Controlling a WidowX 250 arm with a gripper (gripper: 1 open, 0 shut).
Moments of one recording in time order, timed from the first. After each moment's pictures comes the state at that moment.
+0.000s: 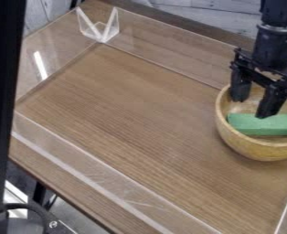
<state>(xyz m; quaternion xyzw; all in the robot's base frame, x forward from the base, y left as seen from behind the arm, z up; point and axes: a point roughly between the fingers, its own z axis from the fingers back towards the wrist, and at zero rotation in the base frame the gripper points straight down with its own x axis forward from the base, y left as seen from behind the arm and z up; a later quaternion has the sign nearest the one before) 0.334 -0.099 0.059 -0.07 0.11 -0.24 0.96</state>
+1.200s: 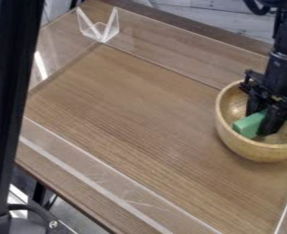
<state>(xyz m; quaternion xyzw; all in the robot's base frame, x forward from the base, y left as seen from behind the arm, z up) 0.329 -0.115 0.040 -0.05 0.10 -0.25 0.96</state>
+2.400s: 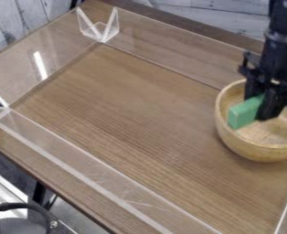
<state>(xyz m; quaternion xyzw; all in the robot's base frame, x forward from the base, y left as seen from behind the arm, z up) 0.323 -0.099 0.085 -0.05 0.03 -0.26 0.96</state>
